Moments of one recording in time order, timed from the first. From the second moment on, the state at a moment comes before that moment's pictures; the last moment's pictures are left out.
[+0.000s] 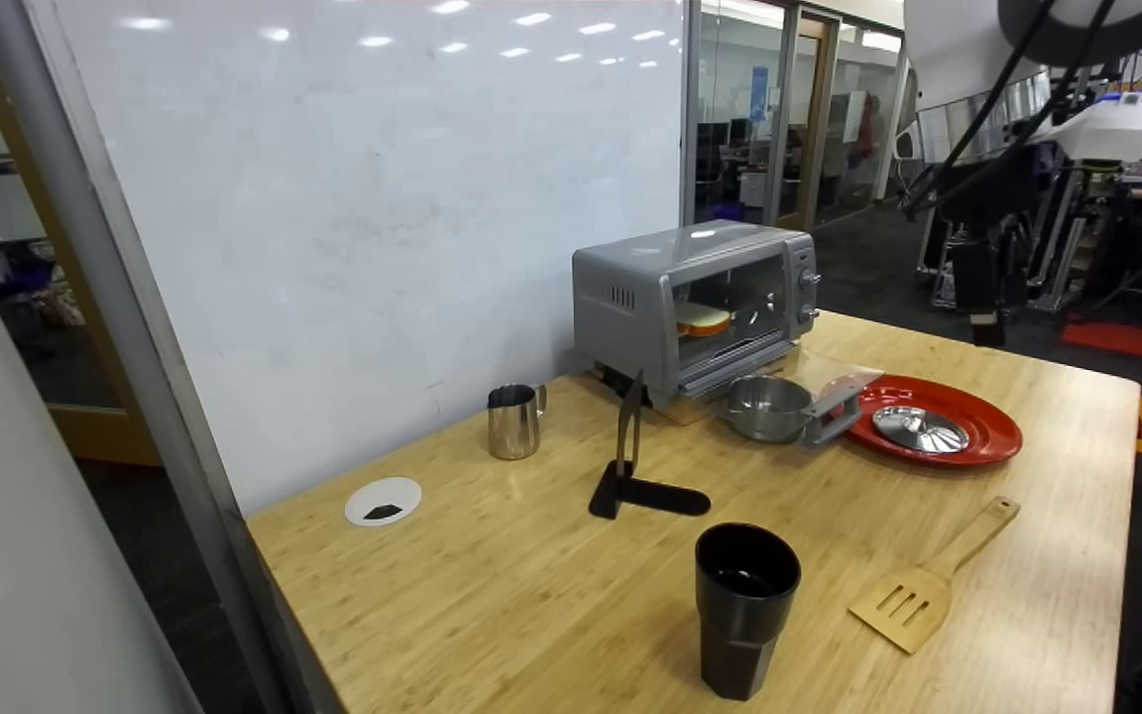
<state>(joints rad) -0.01 -0.20 0.00 -2.31 -0.19 1.85 -0.01</state>
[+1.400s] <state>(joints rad) 0.17 -0.14 0.19 -2.26 -0.25 1.85 -0.02</state>
